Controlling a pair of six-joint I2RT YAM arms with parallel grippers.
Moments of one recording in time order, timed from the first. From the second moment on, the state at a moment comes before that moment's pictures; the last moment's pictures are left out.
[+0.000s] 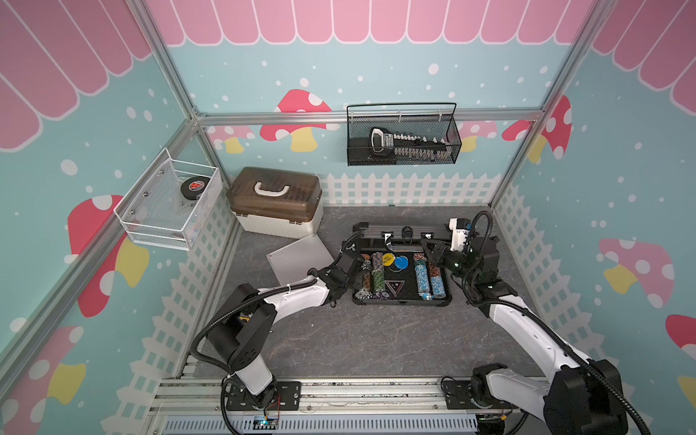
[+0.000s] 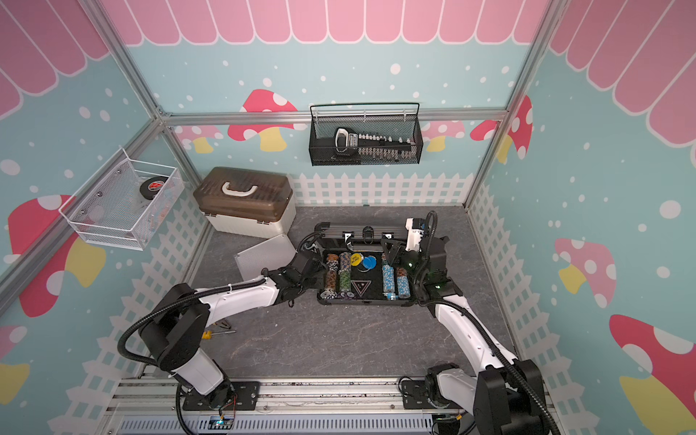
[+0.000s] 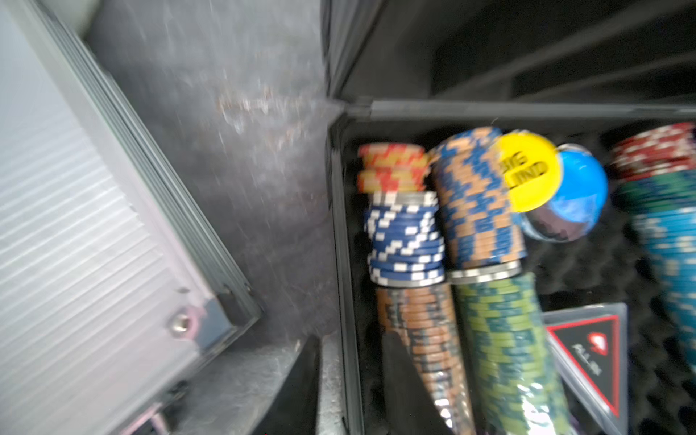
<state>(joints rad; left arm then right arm) -0.70 1.65 0.99 -0.15 -0.27 -0.51 0.21 1.14 0.72 0.16 -0.37 0.54</state>
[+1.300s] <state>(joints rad) -1.06 1.75 0.84 -0.02 -0.43 -0.44 0.21 1.07 0.67 0.09 -0.36 0.46</state>
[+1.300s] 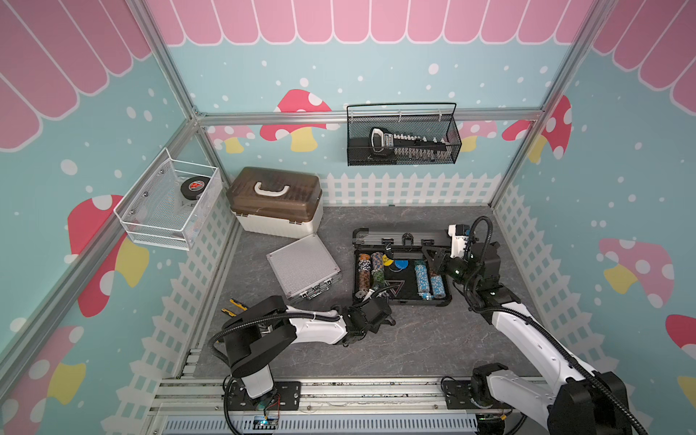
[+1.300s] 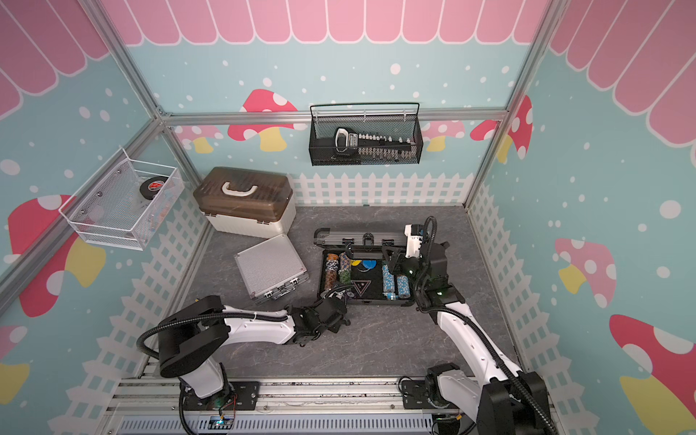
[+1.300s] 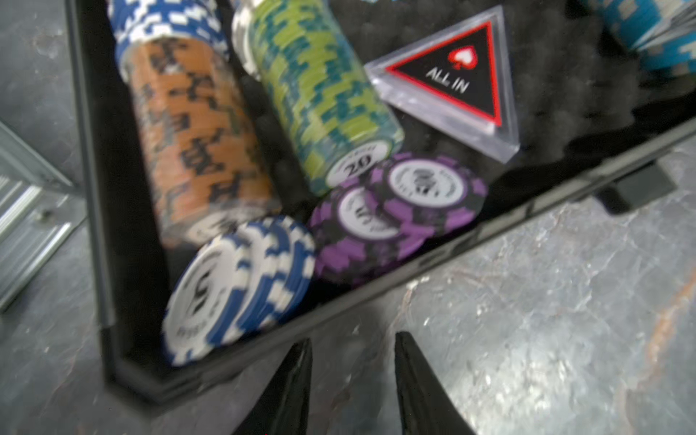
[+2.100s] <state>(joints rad) -0.90 1.89 0.98 0.03 -0.34 -0.41 0.23 1.08 0.60 0.04 -0.33 0.38</state>
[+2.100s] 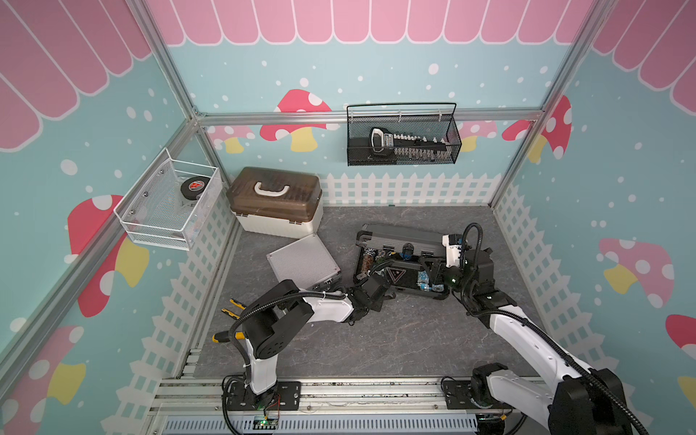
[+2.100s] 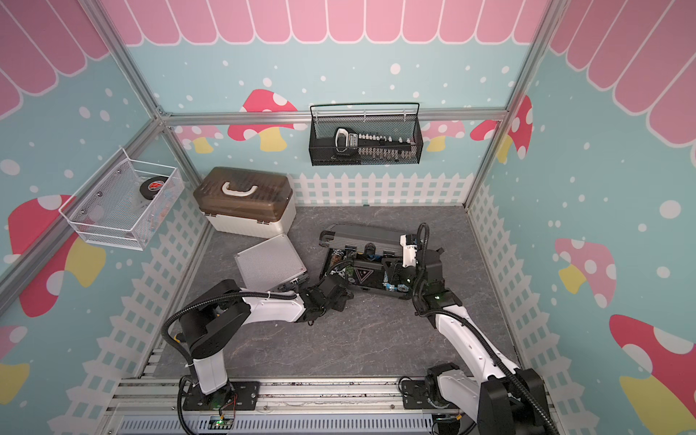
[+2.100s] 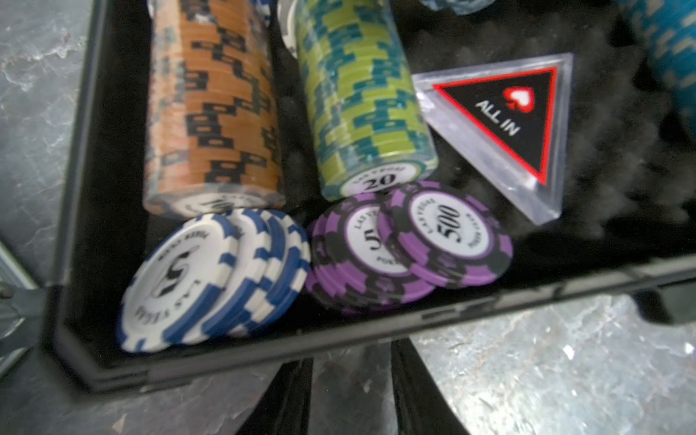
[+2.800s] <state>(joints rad) -0.94 1.53 0.95 0.03 -0.46 -0.36 0.32 1.08 0.52 0.01 -0.23 0.37</state>
